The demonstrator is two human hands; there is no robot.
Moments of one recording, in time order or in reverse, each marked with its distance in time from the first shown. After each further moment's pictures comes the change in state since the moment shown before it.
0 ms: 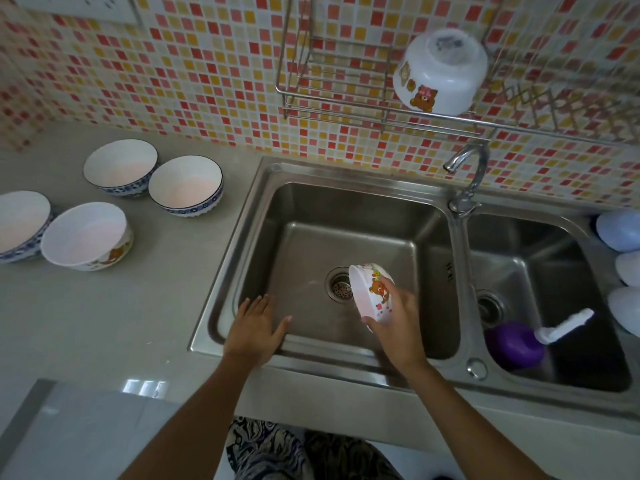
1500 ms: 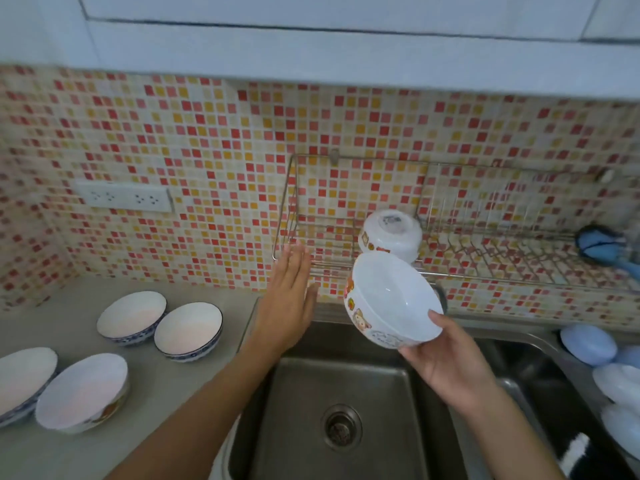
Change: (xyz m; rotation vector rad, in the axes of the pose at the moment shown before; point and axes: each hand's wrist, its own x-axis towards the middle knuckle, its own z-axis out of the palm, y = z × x) left_hand 0.096 0.100 -0.248 -0.101 0.783 0.408; right_hand 0.032 -0.168 -0.169 1.438 -0.382 0.135
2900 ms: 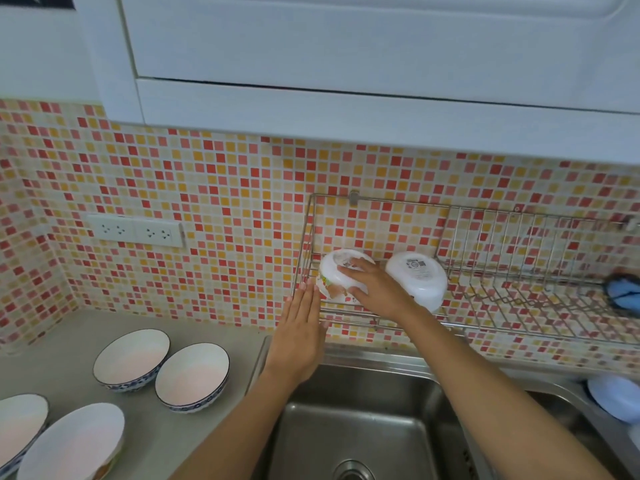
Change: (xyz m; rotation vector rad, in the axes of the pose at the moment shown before) left_hand 0.033 -0.037 0.022 0.091 -0.183 -0.082; right_hand 0.217 -0.031 0.074 -2.060 -0.084 -0.596
